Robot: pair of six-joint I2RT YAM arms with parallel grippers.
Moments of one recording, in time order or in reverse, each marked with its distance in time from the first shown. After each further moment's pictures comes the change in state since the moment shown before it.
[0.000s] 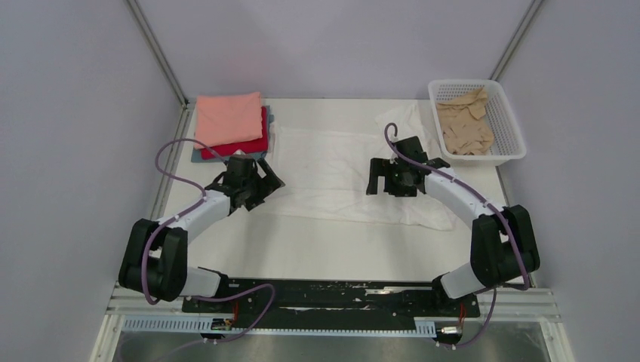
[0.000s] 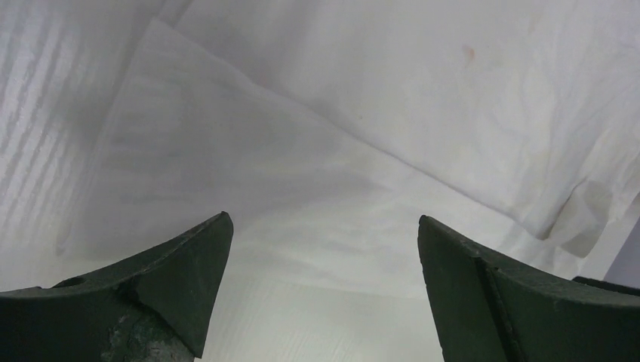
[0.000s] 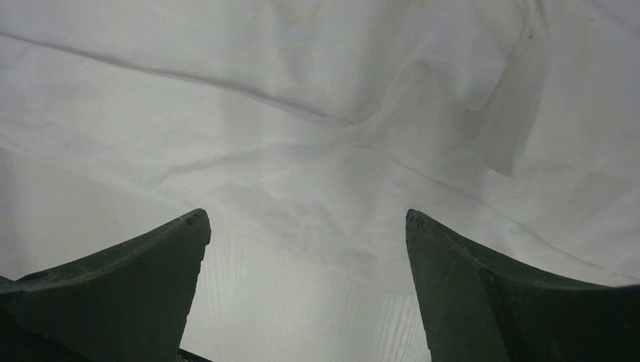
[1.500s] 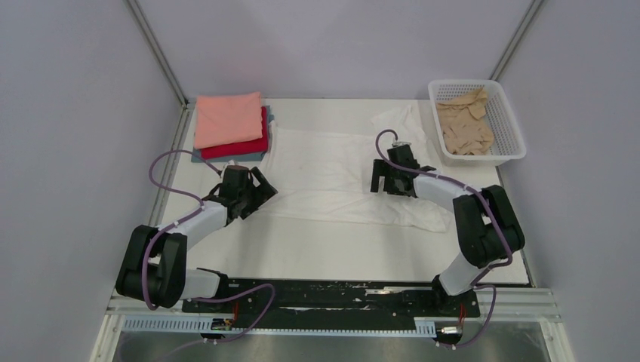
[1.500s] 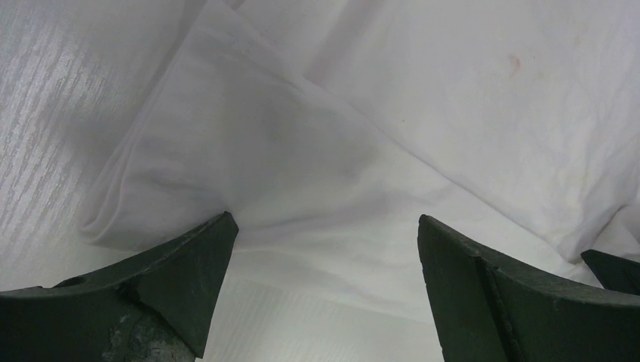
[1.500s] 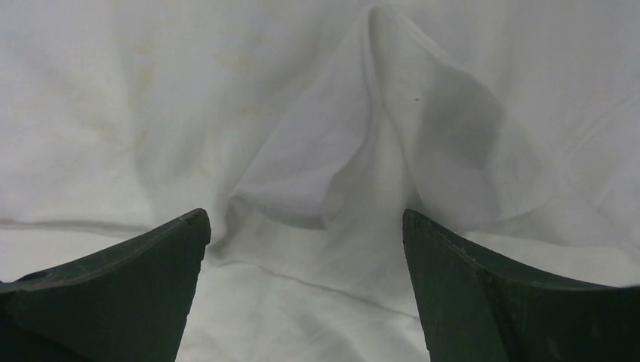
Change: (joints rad) left arm 0.024 -0.027 -0.148 0.101 -0.040 0.016; right arm 0.013 0.149 -0.095 0.285 0.243 0.042
